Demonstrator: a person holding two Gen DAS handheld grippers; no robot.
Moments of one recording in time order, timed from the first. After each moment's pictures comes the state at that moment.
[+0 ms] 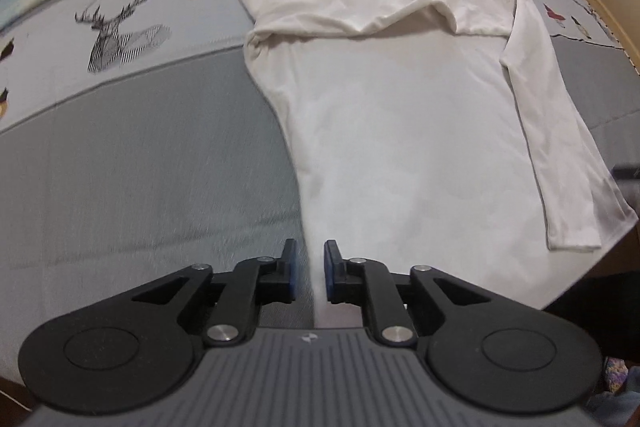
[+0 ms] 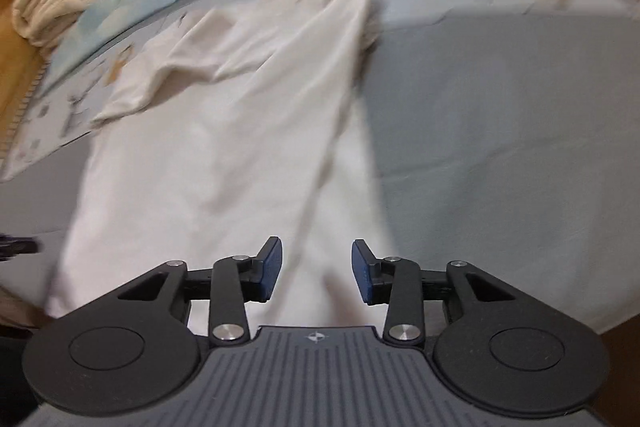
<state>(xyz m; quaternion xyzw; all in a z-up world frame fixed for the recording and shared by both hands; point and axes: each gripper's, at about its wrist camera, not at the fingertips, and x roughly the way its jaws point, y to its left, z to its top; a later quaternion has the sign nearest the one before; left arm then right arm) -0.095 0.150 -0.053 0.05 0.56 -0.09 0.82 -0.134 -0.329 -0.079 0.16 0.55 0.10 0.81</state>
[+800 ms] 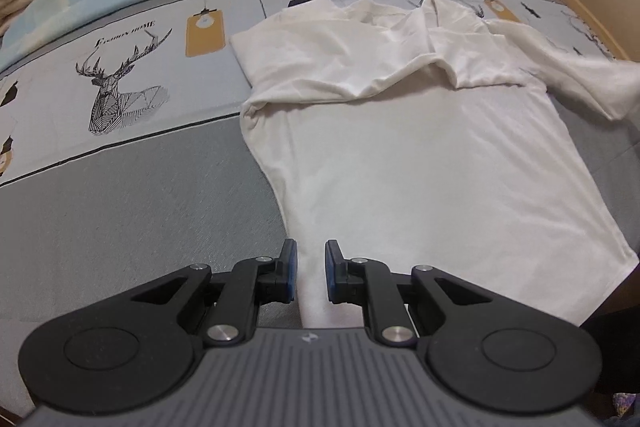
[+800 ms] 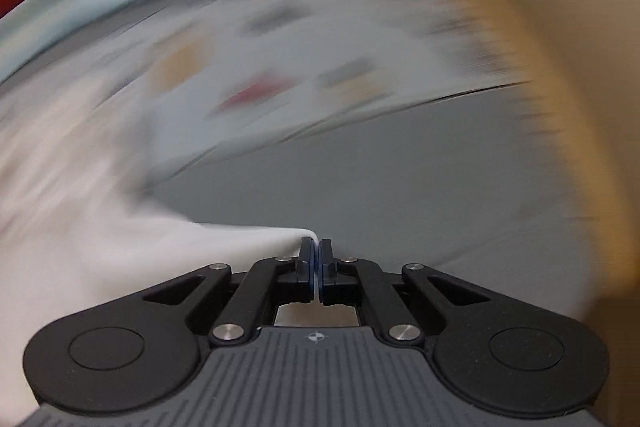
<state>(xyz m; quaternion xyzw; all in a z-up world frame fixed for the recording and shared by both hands) -0.066 0.133 -0.035 0.05 0.52 -0.09 0.85 0.019 -0.551 0.030 0.05 0.48 -0.27 0.83</state>
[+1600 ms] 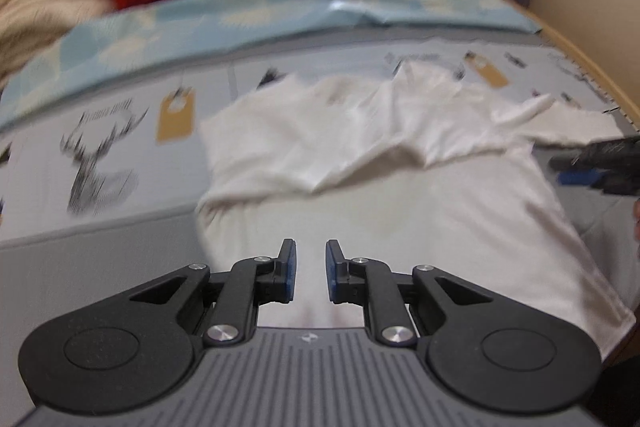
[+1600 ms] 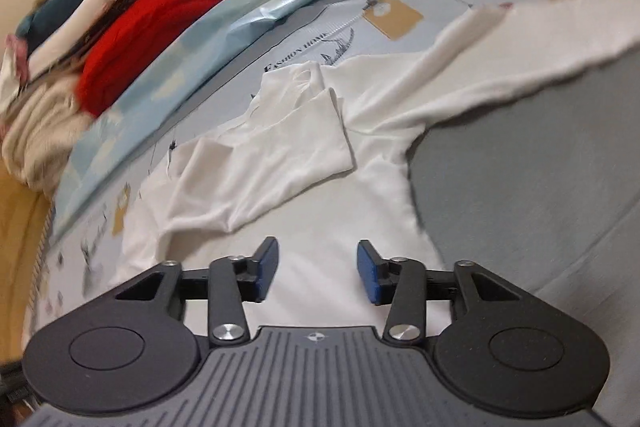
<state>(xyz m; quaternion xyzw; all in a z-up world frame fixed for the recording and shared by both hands) -0.042 0.061 -0.019 0.06 0.42 -0.10 0.90 -0.026 -0.308 -0.085 0.30 0.42 0.02 0.86</state>
